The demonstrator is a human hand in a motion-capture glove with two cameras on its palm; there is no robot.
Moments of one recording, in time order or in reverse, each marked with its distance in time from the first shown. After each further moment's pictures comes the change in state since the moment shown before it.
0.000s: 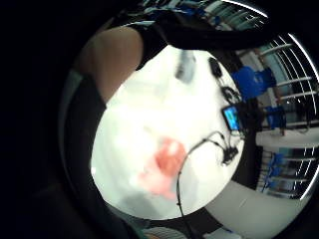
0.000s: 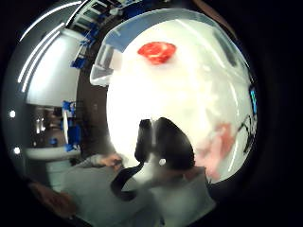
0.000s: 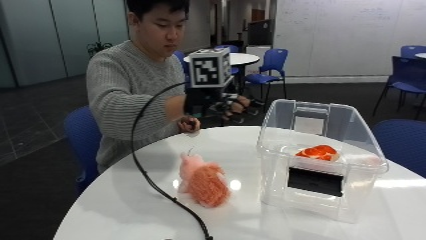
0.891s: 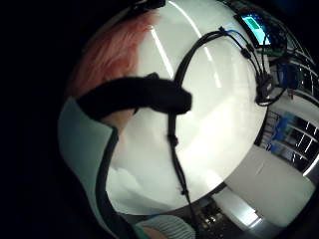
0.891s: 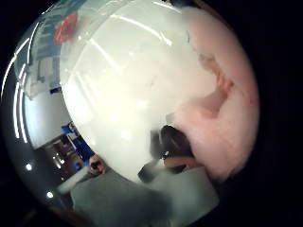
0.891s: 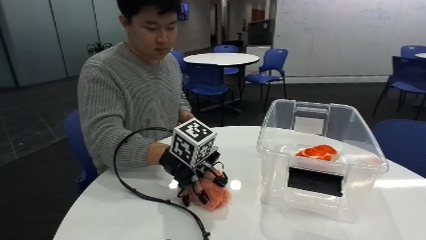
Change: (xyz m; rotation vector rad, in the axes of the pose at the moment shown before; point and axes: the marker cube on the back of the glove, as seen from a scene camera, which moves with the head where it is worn) arm 0.072 0.093 0.176 -0.336 0.077 0.407
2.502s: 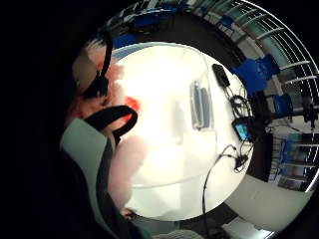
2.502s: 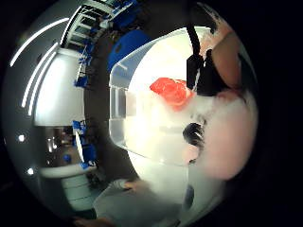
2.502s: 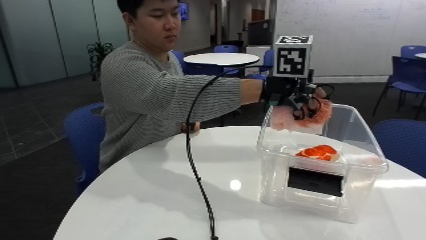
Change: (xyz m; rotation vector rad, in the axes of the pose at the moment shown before) arm -0.209 -0.128 -0.257 0.325 -0.102 -0.226
